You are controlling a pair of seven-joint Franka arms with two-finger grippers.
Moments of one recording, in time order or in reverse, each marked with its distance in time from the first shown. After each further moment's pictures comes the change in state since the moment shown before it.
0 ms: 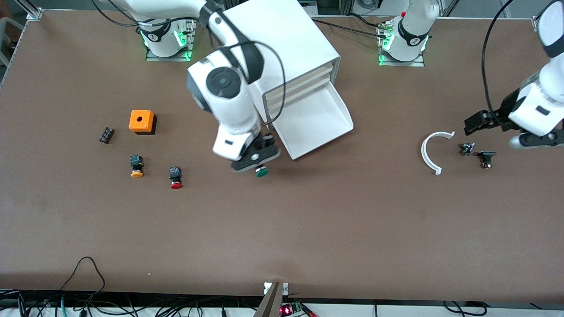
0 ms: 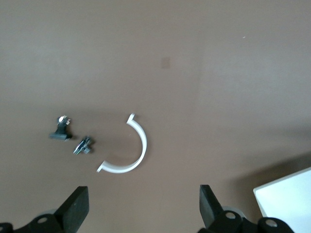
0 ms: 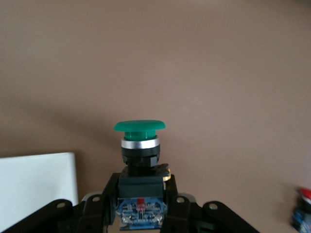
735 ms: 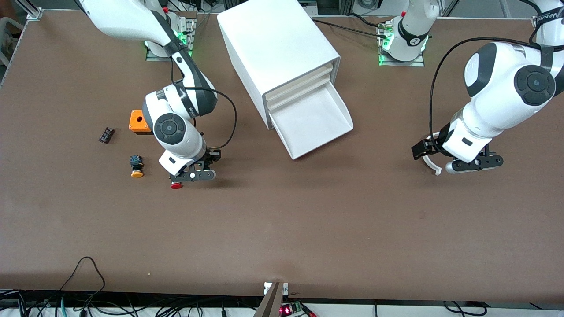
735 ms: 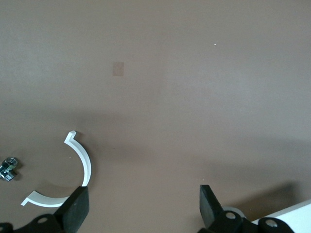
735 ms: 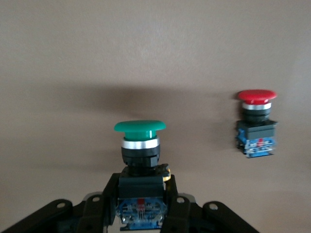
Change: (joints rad) left arm -0.016 0.078 -0.082 -0.187 -0.048 0.322 -0.158; right arm -0.174 -0.072 0.001 -0.408 0.000 0.128 0.112
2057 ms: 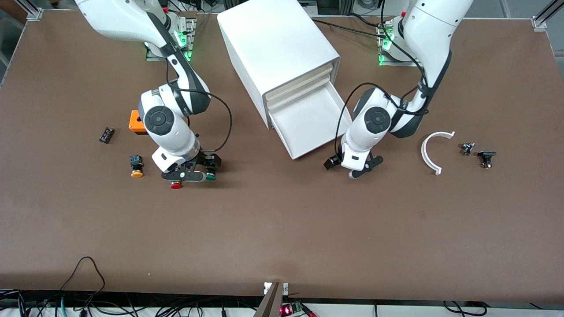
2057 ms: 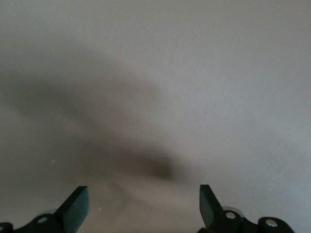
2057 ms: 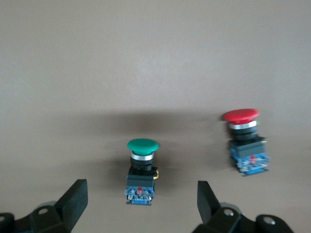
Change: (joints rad) left arm -0.353 0.388 -0.013 -0.126 -0.024 0.524 -0.703; right arm -0.040 -0.045 -0.003 0.009 0.000 0.063 0.085
